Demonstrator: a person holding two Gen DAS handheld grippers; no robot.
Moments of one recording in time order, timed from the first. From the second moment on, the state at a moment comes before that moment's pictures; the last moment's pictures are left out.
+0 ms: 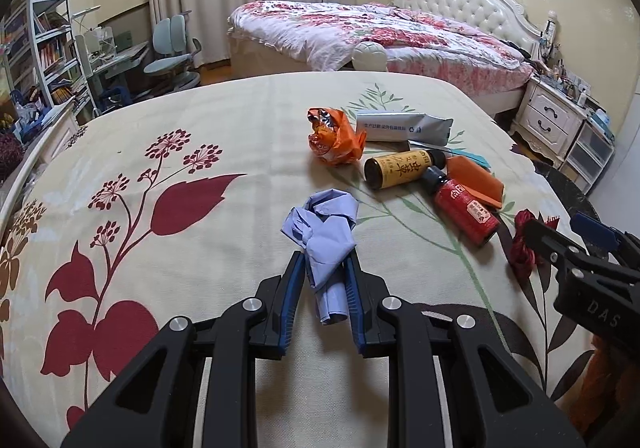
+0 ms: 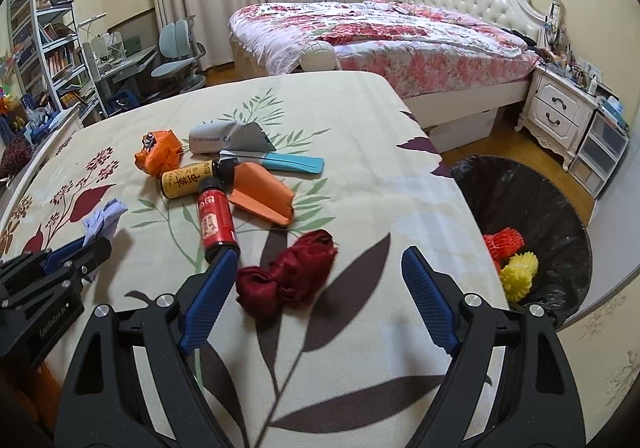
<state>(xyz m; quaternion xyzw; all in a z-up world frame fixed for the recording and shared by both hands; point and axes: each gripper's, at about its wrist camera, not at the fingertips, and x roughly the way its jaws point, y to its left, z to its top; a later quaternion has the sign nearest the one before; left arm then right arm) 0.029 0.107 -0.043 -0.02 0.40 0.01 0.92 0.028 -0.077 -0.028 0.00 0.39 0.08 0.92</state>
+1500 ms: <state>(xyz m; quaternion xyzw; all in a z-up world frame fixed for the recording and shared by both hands) 0.040 0.039 -0.012 -0.01 0.35 -0.07 0.93 0.018 -0.161 -0.005 0.00 0.36 0.02 0.93</state>
